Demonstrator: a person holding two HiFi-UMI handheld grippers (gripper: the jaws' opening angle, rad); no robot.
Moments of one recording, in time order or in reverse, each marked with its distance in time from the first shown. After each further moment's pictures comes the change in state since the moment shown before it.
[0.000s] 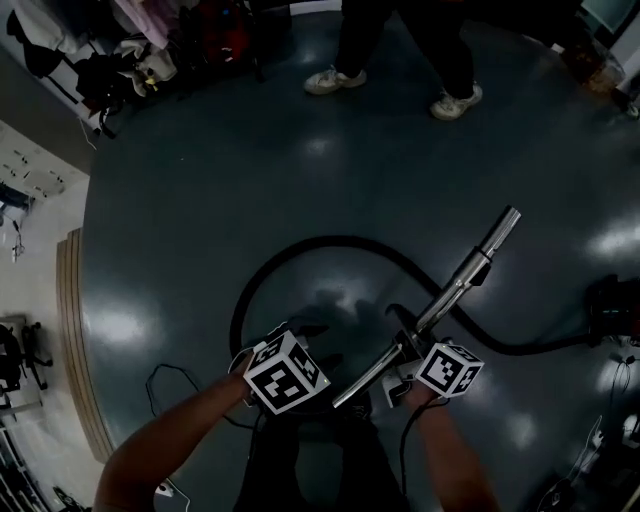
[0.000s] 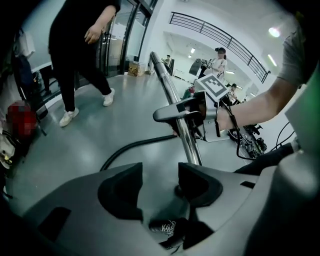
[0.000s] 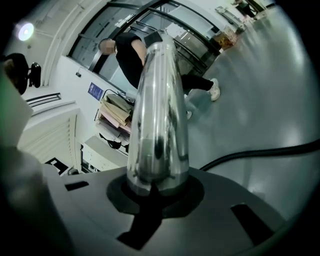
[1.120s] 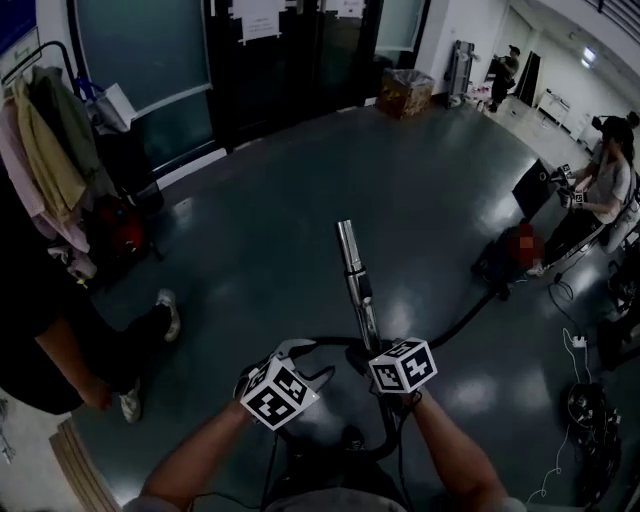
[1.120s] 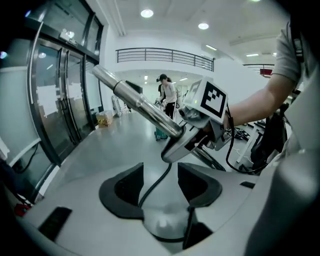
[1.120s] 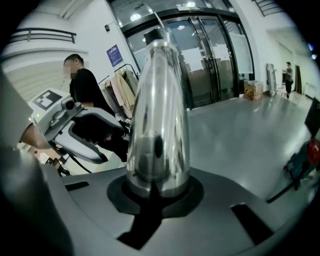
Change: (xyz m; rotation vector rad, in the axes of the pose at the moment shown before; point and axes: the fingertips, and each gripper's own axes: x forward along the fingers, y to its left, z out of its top) left arm -0.268 -0.127 0.242 0.527 -0.291 -0.073; right arm -0.184 0.254 0.139 -0.488 0.178 -0.330
